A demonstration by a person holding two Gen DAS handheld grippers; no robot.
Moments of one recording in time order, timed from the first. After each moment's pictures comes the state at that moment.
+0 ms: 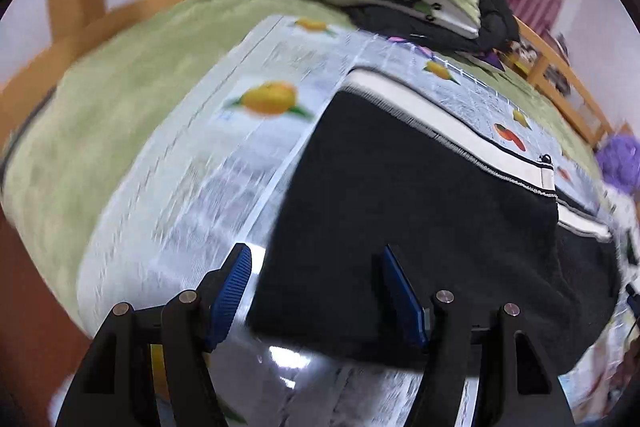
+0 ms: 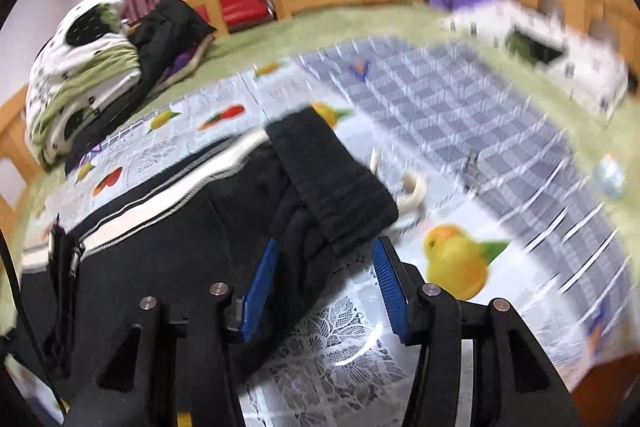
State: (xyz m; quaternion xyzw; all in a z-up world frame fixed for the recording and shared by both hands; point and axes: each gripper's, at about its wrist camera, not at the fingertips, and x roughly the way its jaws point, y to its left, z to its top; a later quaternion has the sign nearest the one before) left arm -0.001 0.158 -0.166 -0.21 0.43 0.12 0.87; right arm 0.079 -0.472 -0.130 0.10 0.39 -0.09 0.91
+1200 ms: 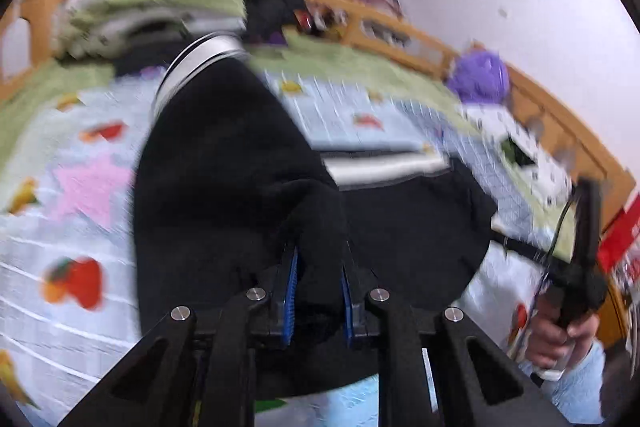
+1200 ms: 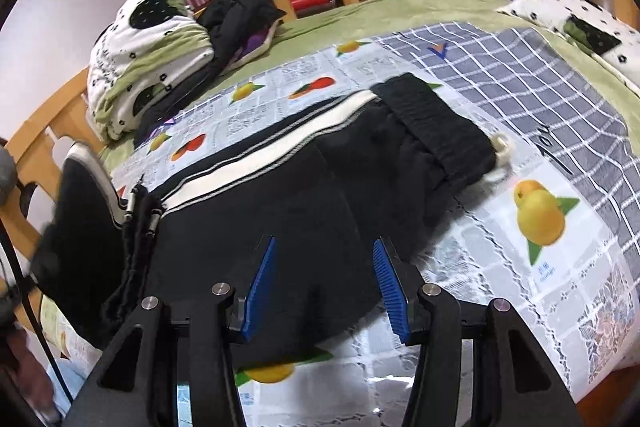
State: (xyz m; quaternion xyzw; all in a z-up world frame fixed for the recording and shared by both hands) left arm 0.047 -0.071 -0.107 -0.09 0.39 -0.15 0.90; right arm 0.050 -0.429 -0.132 0.15 0.41 0.02 0.90
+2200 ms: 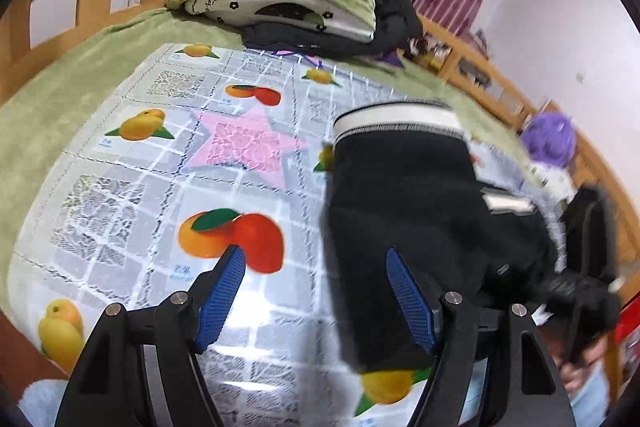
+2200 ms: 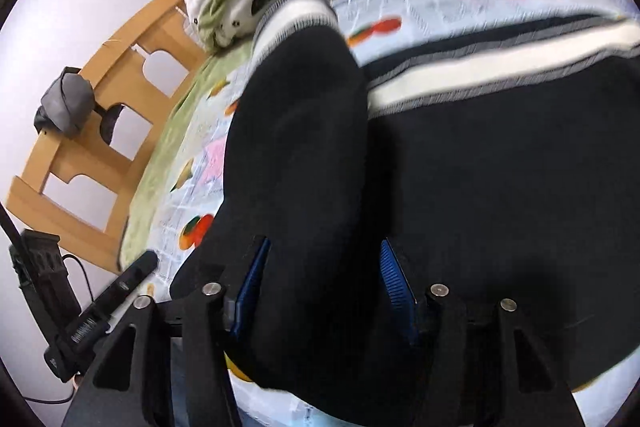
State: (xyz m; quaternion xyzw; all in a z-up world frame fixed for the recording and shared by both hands) left arm 0.008 0.076 -0.132 -0.20 0.37 -0.02 0.91; right arm 0.097 -0.233 -0.171 0.18 0.51 0.25 0.80
